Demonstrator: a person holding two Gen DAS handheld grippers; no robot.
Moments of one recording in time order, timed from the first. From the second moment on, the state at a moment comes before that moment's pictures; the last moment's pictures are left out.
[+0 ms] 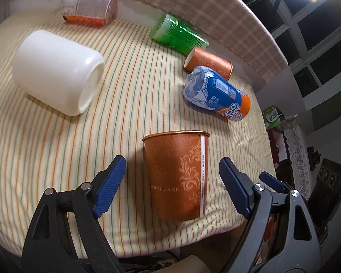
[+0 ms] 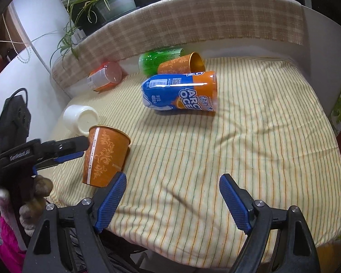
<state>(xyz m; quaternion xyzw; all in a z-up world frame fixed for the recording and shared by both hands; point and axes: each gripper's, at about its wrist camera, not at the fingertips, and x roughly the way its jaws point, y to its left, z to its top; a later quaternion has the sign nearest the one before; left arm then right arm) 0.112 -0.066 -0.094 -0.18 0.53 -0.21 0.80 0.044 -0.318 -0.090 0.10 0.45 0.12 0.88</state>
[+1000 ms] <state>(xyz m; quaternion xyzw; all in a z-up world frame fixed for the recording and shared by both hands) 0.116 -0.081 -0.087 -0.14 0.51 -0.22 0.82 0.046 -0.319 -0.097 0.10 0.46 0.10 0.88</state>
